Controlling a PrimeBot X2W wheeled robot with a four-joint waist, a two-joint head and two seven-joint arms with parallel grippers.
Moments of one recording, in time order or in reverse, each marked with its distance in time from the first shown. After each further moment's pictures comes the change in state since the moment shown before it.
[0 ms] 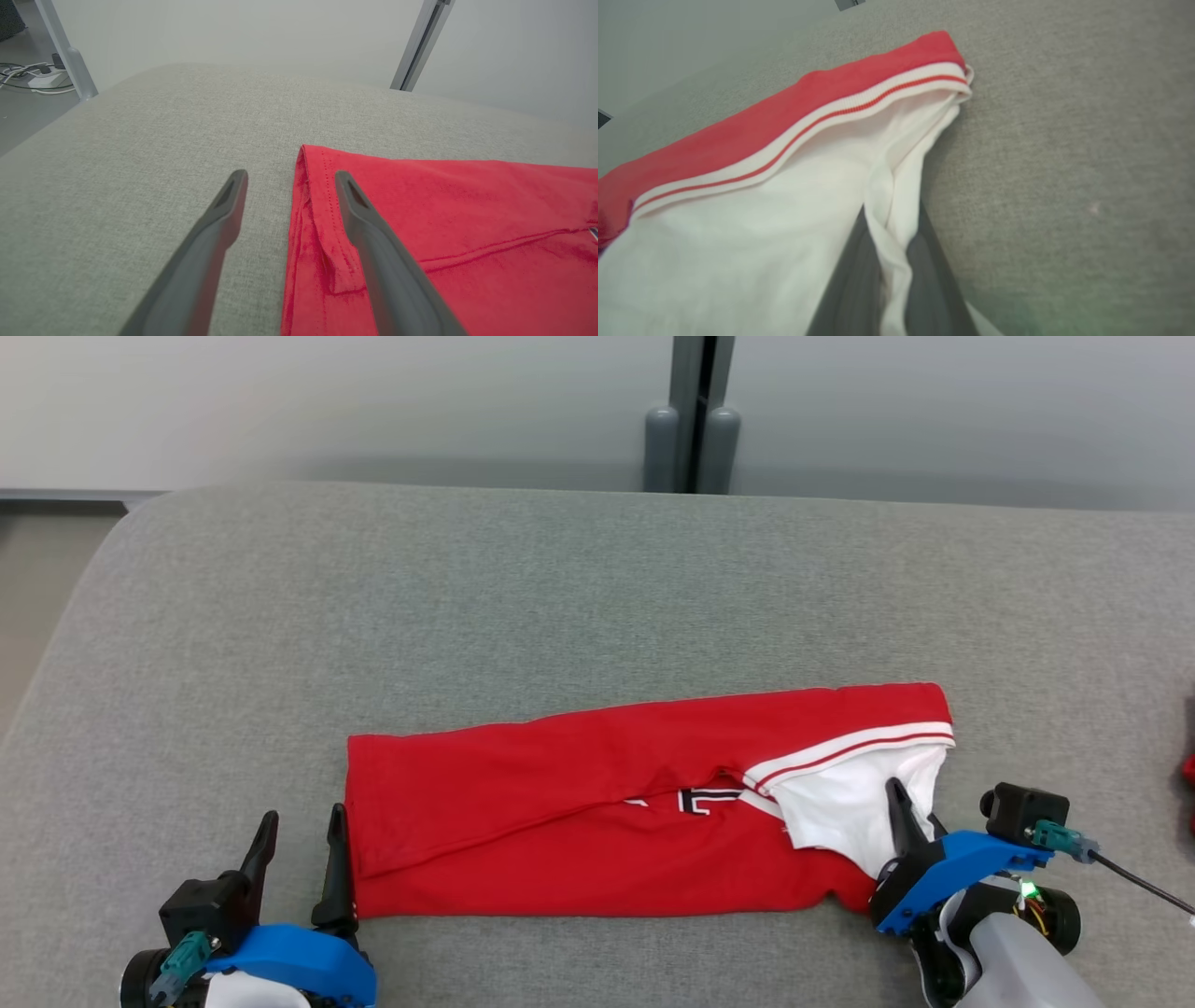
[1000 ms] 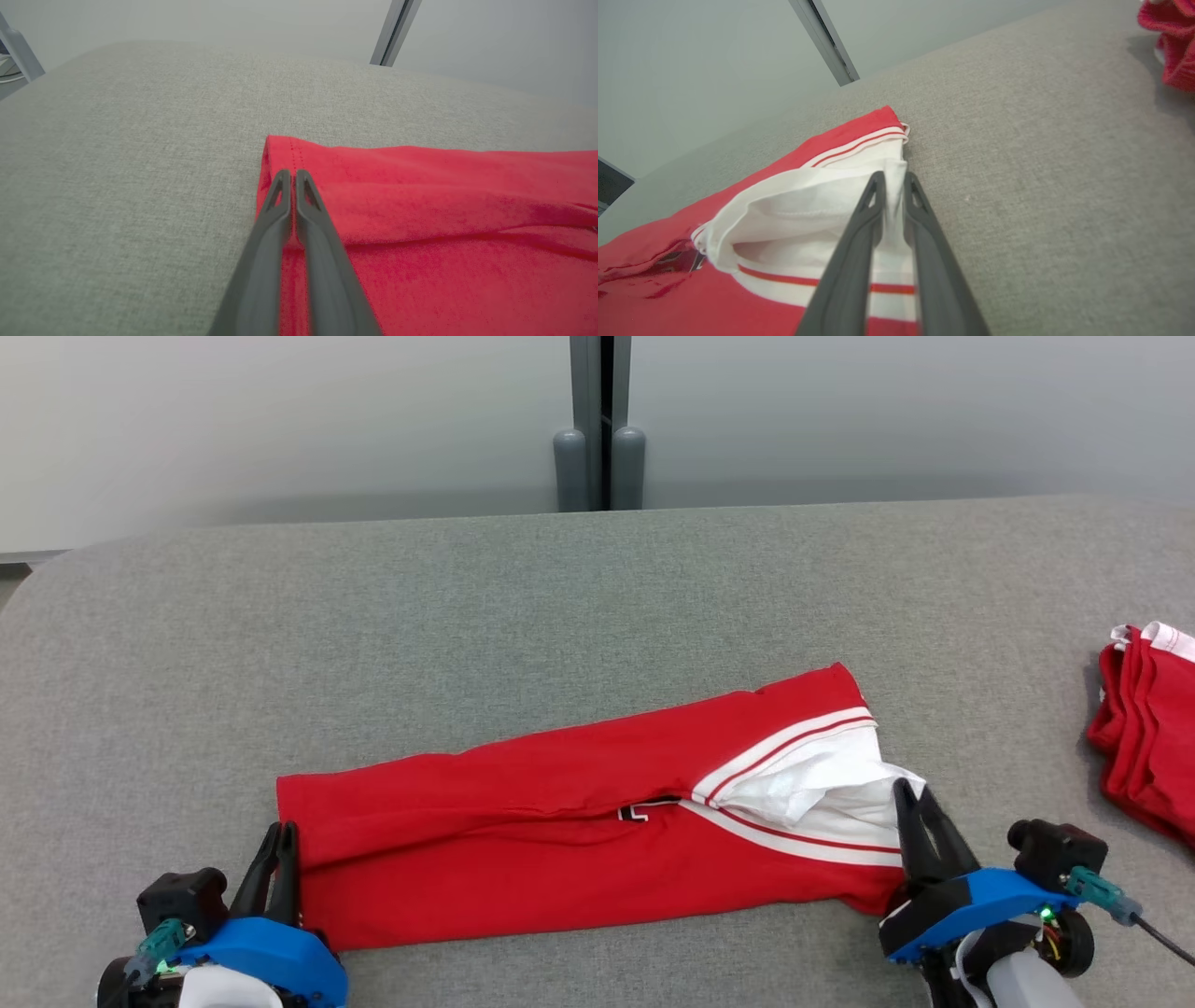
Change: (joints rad) left arm -0.091 0.102 -0.115 0.189 -0.147 0.002 0.000; right arm 0.220 0.011 -0.010 -0.400 0.015 0.001 0.002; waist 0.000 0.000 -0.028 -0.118
